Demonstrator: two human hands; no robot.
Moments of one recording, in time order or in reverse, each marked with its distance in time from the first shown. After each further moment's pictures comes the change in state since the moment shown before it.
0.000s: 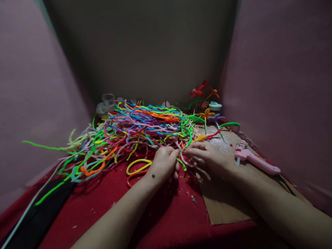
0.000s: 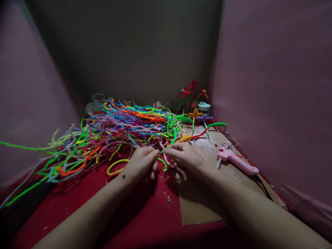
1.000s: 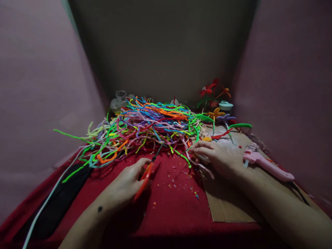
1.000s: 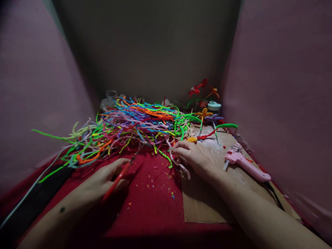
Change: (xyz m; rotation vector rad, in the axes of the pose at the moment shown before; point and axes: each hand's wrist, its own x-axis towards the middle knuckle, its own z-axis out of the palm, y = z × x) left_hand -0.084 -0.040 -0.078 0.482 0.040 0.054; right_hand 0.002 0.005 0.001 0.081 -0.019 -0.021
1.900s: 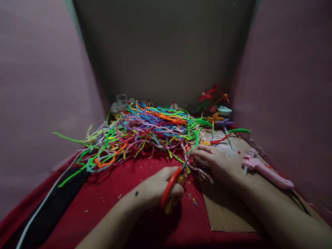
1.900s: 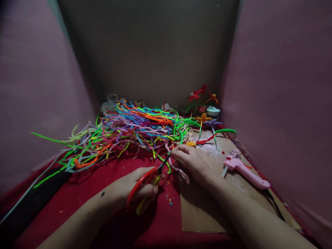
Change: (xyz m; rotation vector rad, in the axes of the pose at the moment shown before) left_hand 0.031 0.053 0.040 -0.555 -0.414 0.074; right_hand 0.003 0.007 0.002 0.050 0.047 -0.013
